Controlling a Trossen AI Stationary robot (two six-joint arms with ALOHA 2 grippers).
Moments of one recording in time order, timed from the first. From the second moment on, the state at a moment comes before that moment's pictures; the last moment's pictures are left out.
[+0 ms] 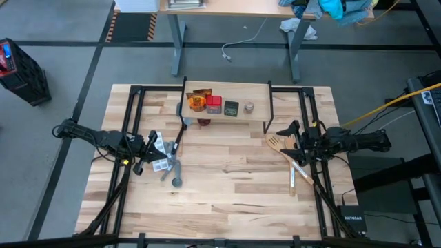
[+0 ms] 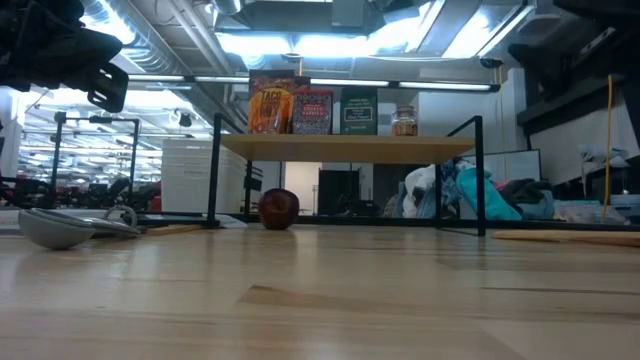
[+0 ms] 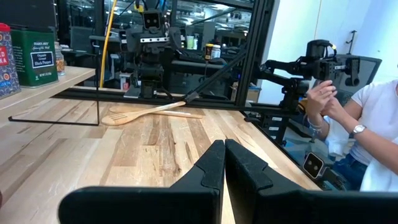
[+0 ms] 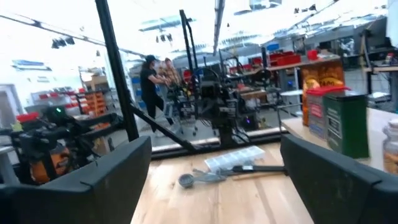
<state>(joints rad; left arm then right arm) -0.33 0.01 0.01 0.03 -0.13 -0.12 0.15 0.00 0.05 0.17 0.07 0.17</state>
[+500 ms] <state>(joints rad) -0.33 0.01 0.01 0.03 -0.13 -0.12 0.15 0.00 0.01 0.17 0.03 0.18</state>
